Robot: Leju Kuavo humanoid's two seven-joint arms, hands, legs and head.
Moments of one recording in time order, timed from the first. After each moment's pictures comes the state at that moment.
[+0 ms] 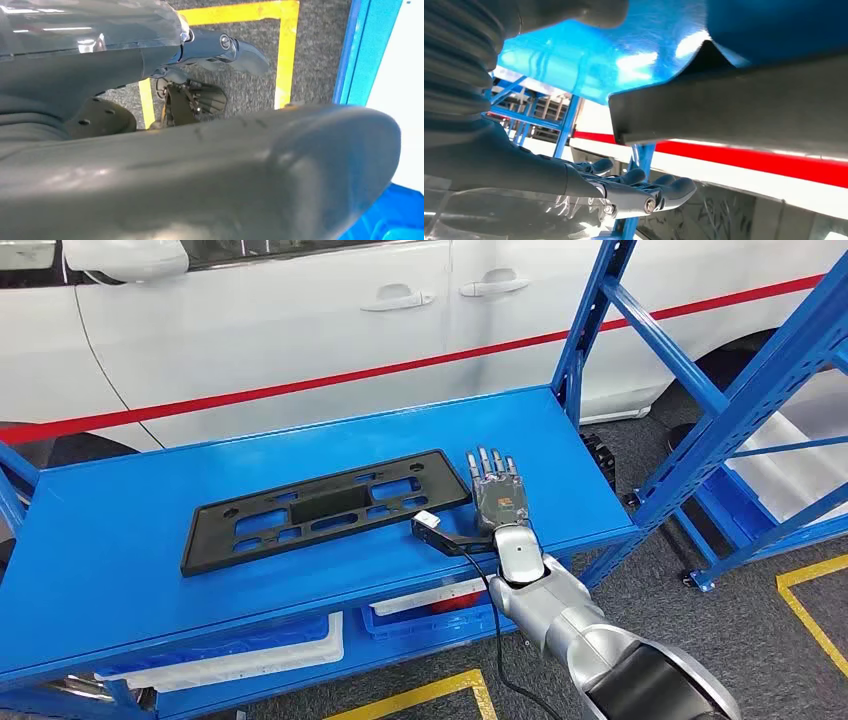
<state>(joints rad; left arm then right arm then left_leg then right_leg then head) -0.10 -0.15 0.44 -0.19 0.00 0.11 -0.33 -0.80 0.14 0.66 -0.25 1.32 -0.56 0.23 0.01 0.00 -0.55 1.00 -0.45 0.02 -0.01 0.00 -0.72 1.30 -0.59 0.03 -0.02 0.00</state>
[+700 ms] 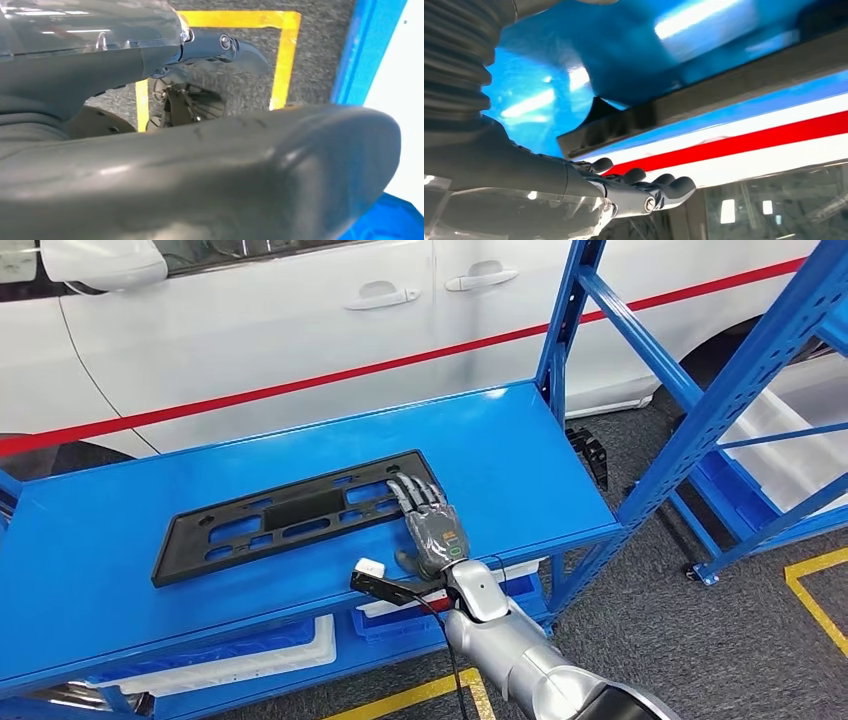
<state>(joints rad) -0.09 -0.13 0.49 -0.19 0.03 0.11 -0.37 -0.65 0.27 0.60 -0.37 1.18 -0.70 -0.19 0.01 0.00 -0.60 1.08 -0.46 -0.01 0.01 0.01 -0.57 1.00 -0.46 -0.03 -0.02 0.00</state>
